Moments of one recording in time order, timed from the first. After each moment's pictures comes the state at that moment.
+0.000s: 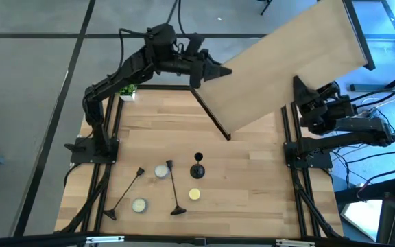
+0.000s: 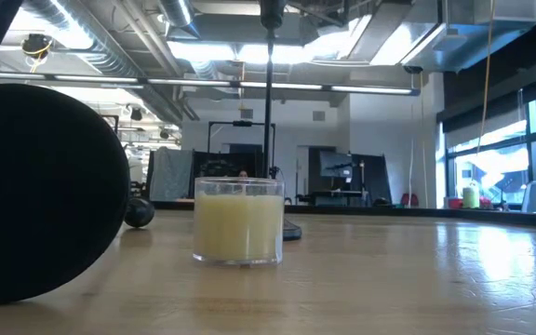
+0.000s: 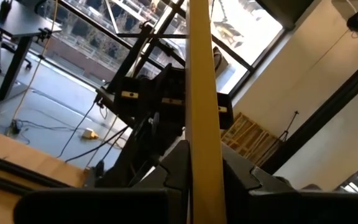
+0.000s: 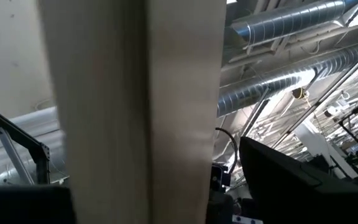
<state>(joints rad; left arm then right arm) 0.31 1.83 2.33 -0.42 0.44 -0.64 -0.02 0.78 0.77 0.90 0.28 0.32</state>
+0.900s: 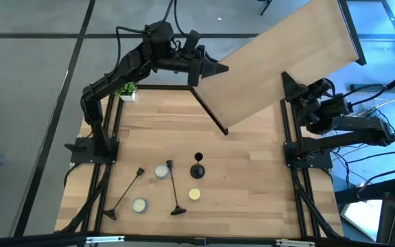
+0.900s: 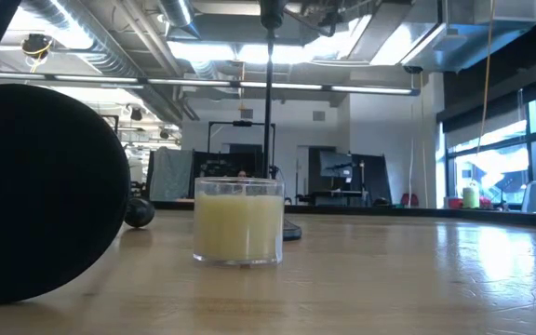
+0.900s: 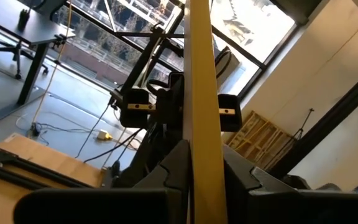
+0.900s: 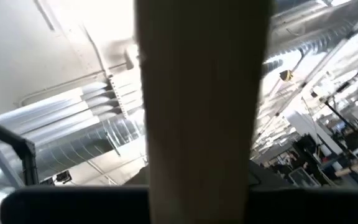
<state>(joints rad) 0.34 1.81 2.33 -0.47 0.43 -0.59 -0.02 0.80 0.78 0.84 0.31 0.40</state>
